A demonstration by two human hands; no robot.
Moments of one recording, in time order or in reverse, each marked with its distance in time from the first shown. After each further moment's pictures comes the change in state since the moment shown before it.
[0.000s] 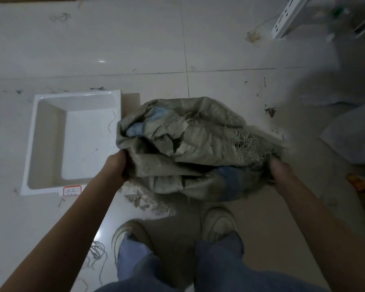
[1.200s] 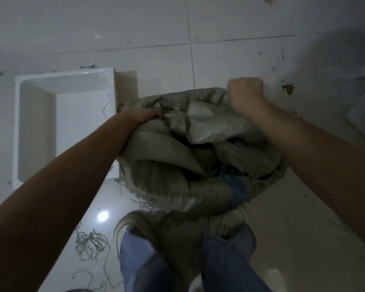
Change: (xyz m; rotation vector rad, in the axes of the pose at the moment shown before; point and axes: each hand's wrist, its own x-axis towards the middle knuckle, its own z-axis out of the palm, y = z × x) left_hand 0.017 0.060 0.062 0.718 -0.242 0.145; right_hand 0.006 -0.125 0.115 -1.470 -0.009 -0.840
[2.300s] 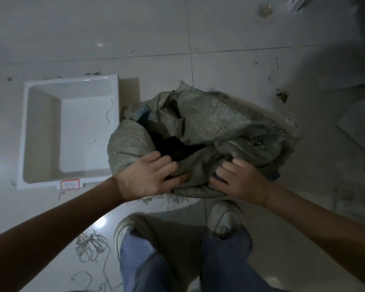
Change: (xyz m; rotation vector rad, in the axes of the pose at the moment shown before) left_hand -0.057 -0.088 0.029 1.283 0.458 1.803; right_hand -0.139 0.004 0.087 -0.016 0.863 -0.957
